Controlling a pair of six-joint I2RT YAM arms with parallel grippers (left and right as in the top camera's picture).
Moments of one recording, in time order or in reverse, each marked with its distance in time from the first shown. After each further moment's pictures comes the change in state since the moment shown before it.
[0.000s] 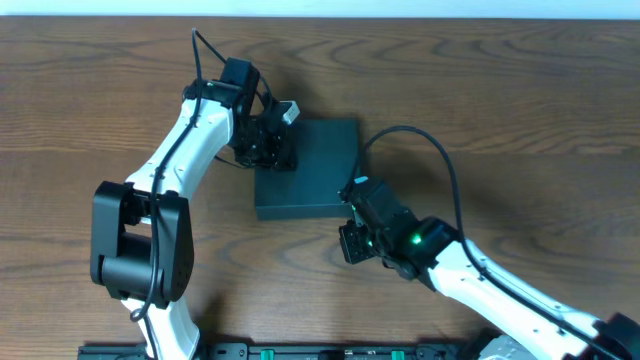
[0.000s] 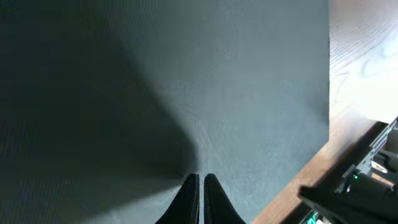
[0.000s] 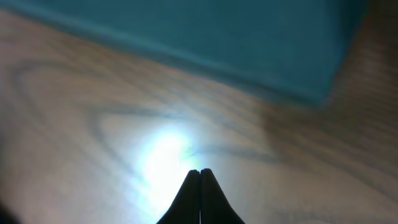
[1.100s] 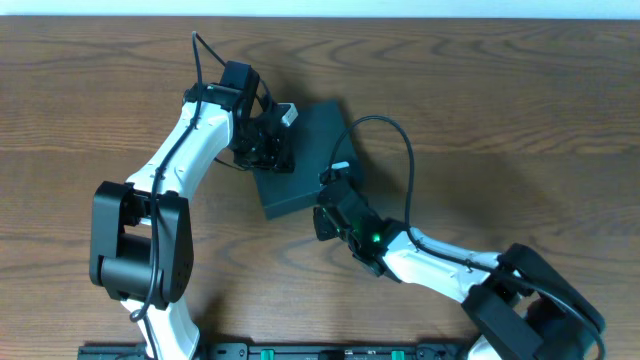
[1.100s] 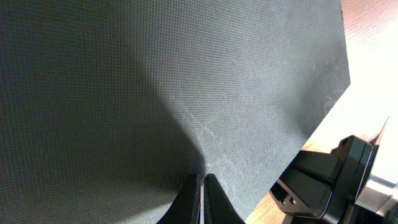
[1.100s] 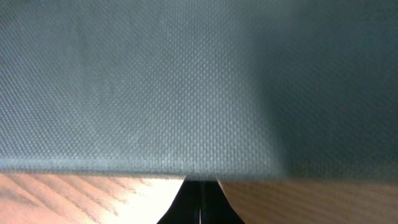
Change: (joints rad) left arm 0.001 -0.003 -0.023 0.012 -0.034 -0.007; right arm 0.069 0.307 -0.032 0.526 0.226 0.055
